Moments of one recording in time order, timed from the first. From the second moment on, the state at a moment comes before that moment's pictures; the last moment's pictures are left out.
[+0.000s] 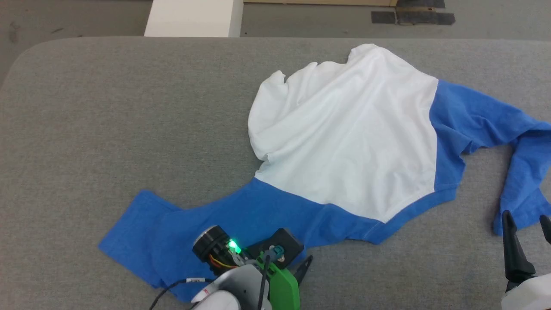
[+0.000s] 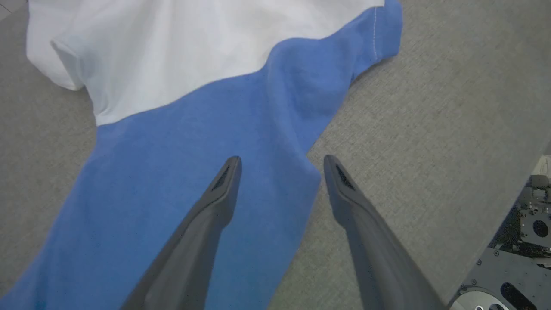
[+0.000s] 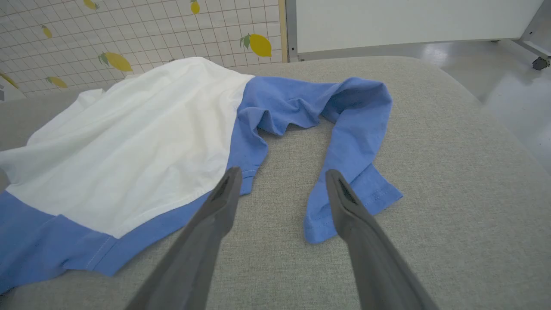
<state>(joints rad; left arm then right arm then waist) -0.24 0.26 -0.74 0.05 -0.18 -0.09 0.36 0.20 -0.05 -0.29 -0.30 0.21 0.13 0.20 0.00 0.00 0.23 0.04</state>
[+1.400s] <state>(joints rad) 0.12 0.39 -0.36 -0.16 -0.41 0.24 0.16 0.21 -0.05 -0.22 -0.29 0.17 0.13 0.28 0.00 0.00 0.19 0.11</state>
